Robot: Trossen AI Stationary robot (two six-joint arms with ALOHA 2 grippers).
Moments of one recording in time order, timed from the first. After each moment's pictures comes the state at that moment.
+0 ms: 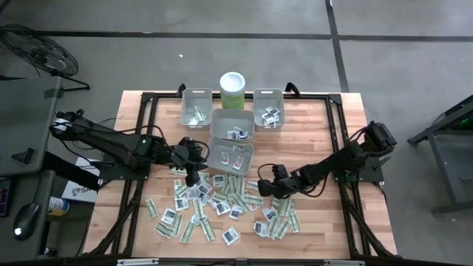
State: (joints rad) left arm -0.24 1.09 0.83 -0.47 -0.27 -0.53; right arm 0.36 1.73 0.70 0.01 0.28 1.73
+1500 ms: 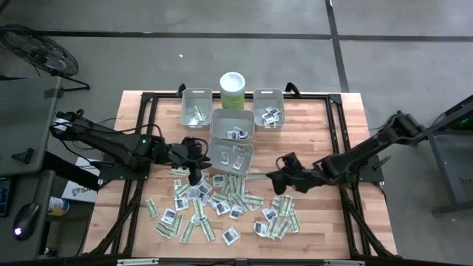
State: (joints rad) left arm -0.24 1.09 0.83 -0.37 -0.30 -0.58; right arm 0.44 1.29 0.70 -0.07 0.55 1.28
